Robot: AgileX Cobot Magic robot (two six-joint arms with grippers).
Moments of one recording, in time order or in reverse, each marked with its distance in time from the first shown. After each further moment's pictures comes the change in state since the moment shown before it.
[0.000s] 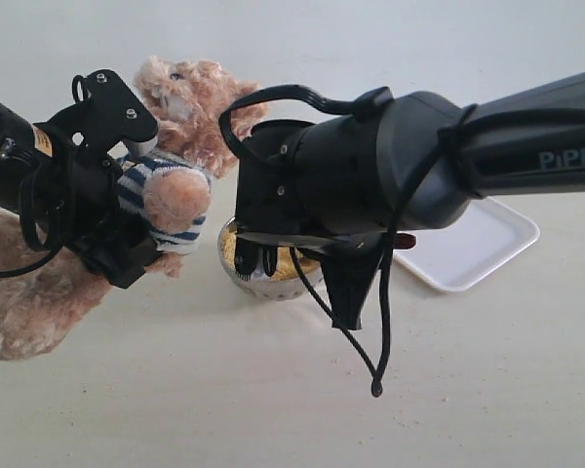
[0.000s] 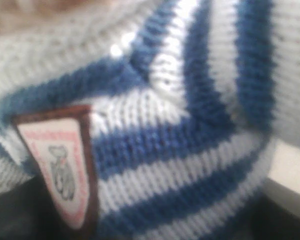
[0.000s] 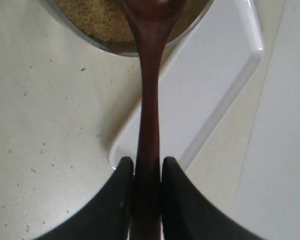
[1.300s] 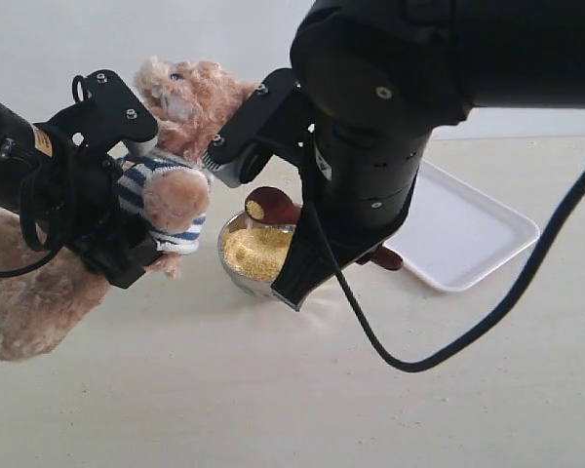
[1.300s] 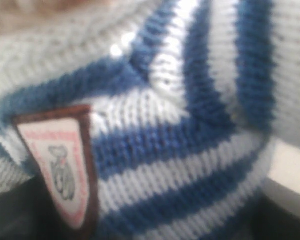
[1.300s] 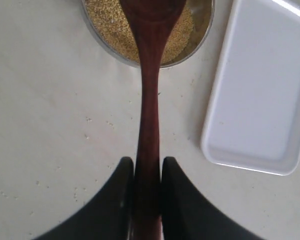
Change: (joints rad) left arm 0.000 0.000 0.000 0.000 0.000 0.000; right arm -0.002 -0.284 0.000 0.423 -0.024 0.145
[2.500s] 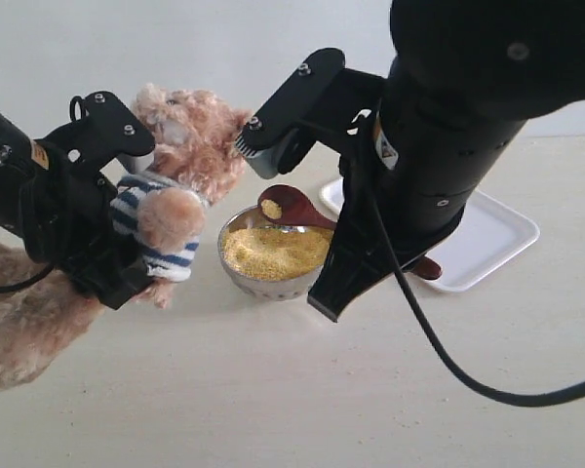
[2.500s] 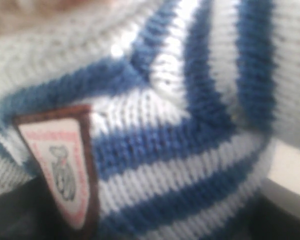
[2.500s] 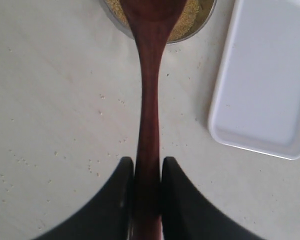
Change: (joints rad) left arm 0.000 0.000 0.000 -0.033 0.122 -0.018; right arm 0.000 -0.151 0.087 0.062 0.013 -0.034
